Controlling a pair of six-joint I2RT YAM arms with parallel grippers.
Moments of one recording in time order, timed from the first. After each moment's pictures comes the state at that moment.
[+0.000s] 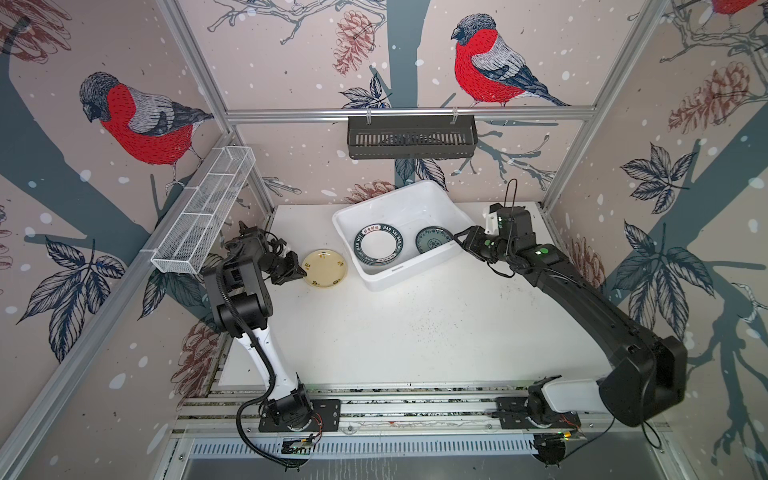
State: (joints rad) left arm 0.37 2.01 1.50 -0.96 0.60 0.00; right arm 0.38 1.37 1.20 -0.42 -0.29 0.76
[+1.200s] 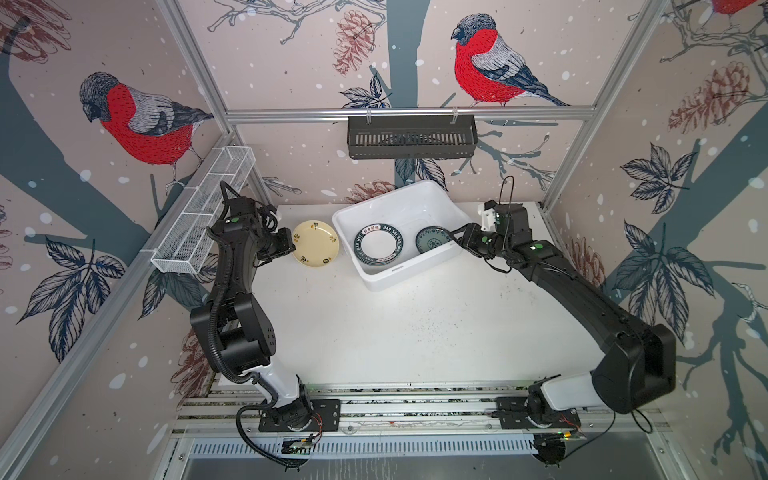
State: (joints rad) left arm 0.31 1.68 1.58 -1.01 0.44 0.03; right arm 0.35 1.43 1.23 -0.36 -0.37 0.72
